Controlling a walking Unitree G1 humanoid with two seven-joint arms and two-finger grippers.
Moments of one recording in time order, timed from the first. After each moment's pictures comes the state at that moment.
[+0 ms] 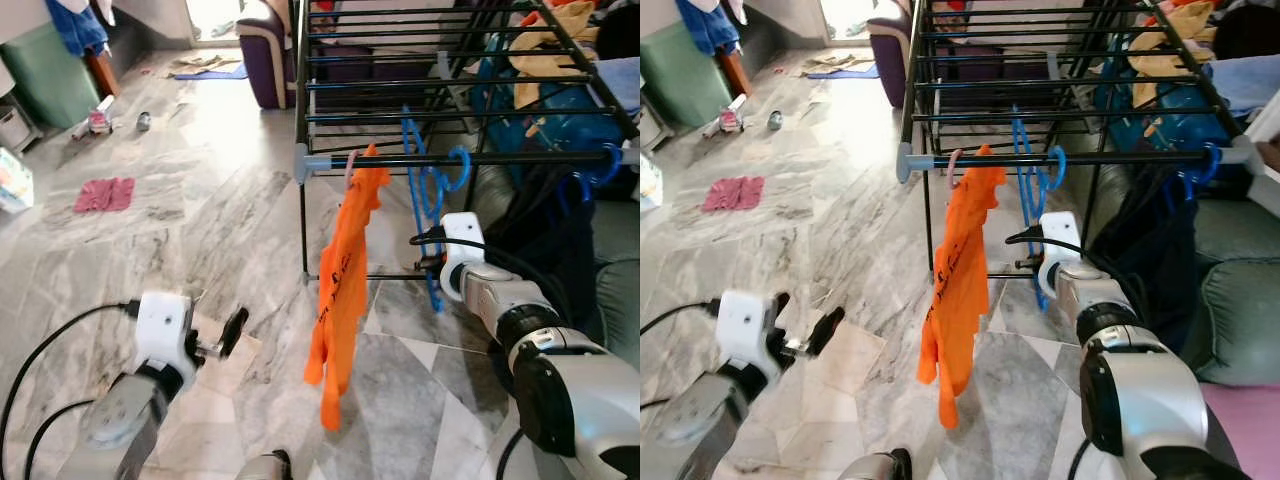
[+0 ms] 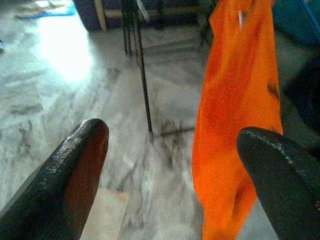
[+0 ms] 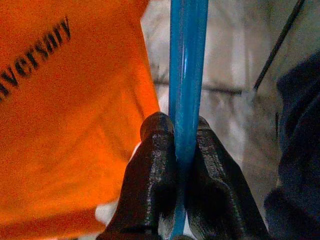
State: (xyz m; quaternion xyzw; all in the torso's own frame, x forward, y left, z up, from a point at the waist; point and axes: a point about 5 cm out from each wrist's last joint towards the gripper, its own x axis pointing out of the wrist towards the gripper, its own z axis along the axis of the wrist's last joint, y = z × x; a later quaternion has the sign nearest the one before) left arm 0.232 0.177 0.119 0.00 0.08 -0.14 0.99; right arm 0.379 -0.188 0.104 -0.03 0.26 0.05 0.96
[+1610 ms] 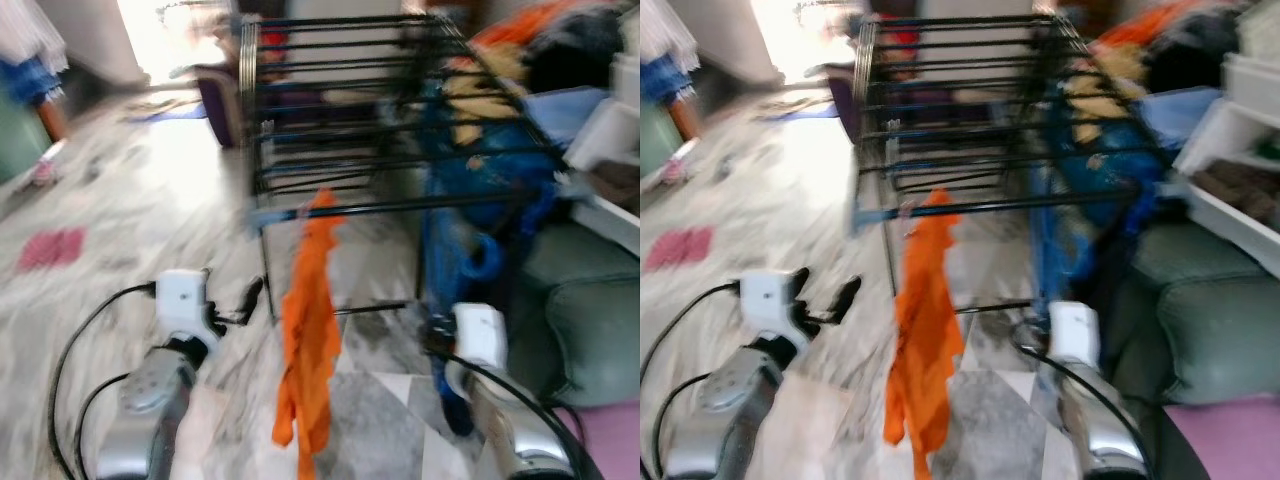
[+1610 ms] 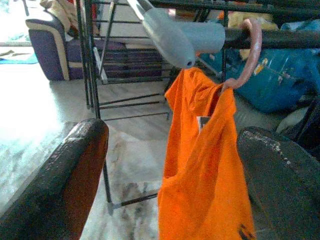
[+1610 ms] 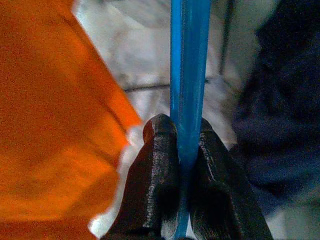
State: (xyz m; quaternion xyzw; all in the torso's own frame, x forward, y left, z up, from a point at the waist) left arm 0.263 0.160 0.103 -0.06 0.03 -0.14 0.99; right arm 0.270 -0.182 0.038 0.01 0.28 0.02 0.96
